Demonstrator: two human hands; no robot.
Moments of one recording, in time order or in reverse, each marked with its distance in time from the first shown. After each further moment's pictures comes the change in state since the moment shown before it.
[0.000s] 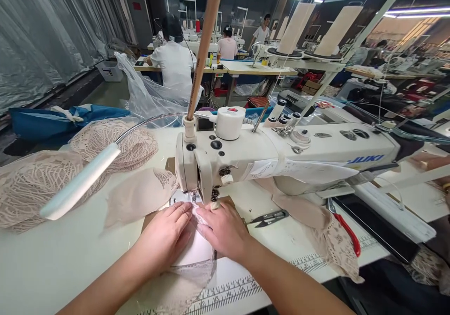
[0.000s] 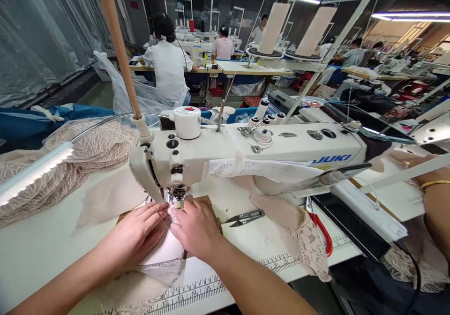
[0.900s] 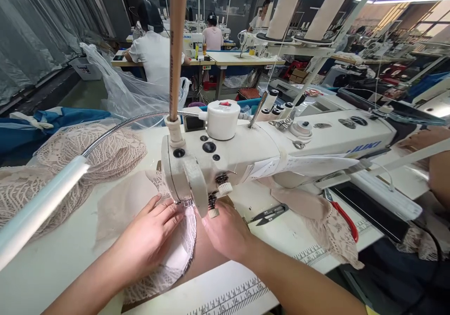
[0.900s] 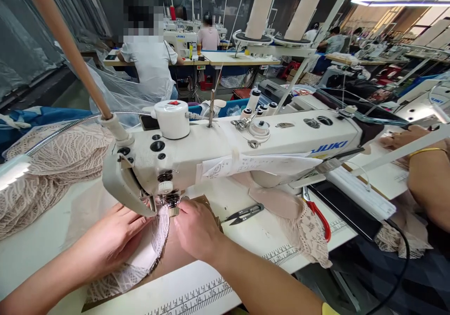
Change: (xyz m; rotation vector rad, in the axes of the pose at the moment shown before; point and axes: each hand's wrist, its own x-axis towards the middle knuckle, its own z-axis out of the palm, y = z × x) left_hand 0.012 -0.032 -0.021 0.019 -0.063 0.180; right_hand 0.005 0.006 0.006 -0.033 0.134 -0.007
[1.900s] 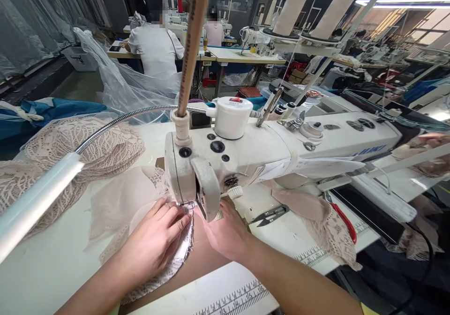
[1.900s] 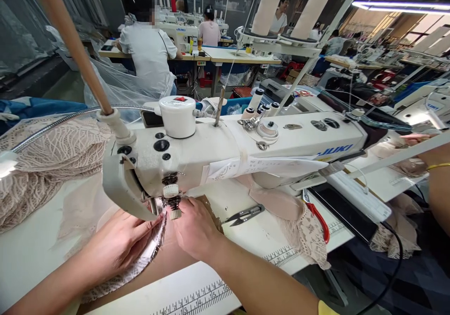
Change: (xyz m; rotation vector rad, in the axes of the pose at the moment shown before) left_hand -0.002 0.002 0.021 -0.050 0.116 0.014; right_hand 0.007 -0.002 0.002 0.029 -0.007 0.014
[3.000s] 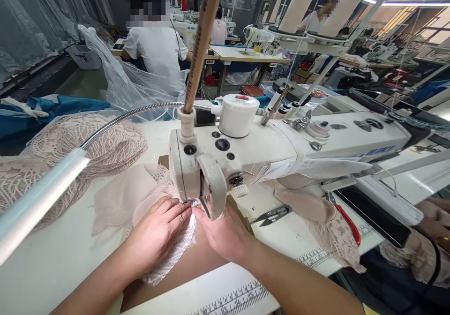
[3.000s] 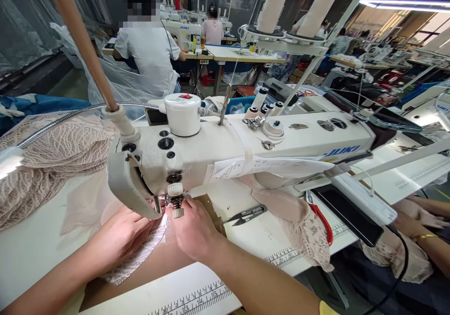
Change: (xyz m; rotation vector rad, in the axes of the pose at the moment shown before) left_hand 0.000 -0.008 0.008 -0.059 -0.016 -0.009; right_hand 0.001 -0.007 -0.004 -0.068 -0.041 -0.063
